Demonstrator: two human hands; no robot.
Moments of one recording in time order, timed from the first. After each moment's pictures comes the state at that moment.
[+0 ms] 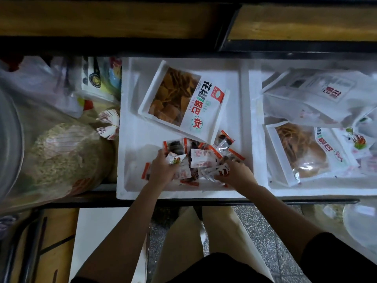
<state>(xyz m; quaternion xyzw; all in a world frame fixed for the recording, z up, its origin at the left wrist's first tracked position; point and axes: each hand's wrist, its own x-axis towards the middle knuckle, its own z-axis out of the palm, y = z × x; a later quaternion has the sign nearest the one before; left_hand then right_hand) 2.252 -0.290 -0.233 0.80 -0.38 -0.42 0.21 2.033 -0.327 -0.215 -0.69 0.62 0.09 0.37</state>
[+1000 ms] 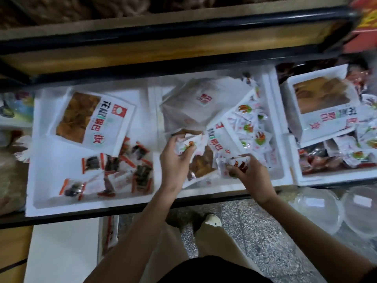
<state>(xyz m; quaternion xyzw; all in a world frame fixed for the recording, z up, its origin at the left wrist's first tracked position) 1.928 -0.357 -0.121 0.71 -0.43 -0.36 0.43 1.728 -0.358 -0.144 -0.61 0.69 -0.17 0.35</state>
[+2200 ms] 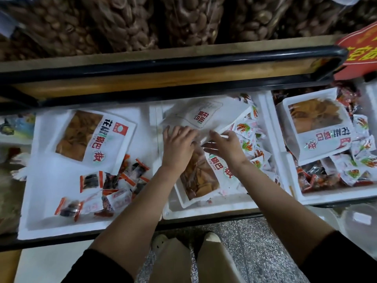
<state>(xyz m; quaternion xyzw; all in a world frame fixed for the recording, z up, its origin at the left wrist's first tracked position) 1.951 -0.440 -0.144 0.63 -0.74 0.01 0.24 1.816 -0.448 -0.082 -0.35 0.58 -0.38 0.63</state>
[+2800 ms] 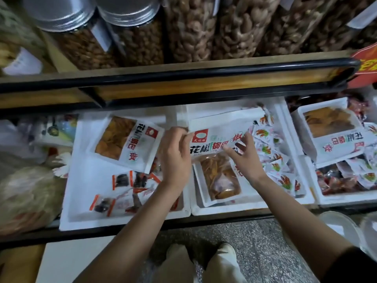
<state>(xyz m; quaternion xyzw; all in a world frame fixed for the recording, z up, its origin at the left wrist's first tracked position) 2.016 -0.365 -0.066 0.58 -0.58 -0.06 0.56 1.839 -0.395 -0.086 -0.54 0.59 -0.36 0.49</state>
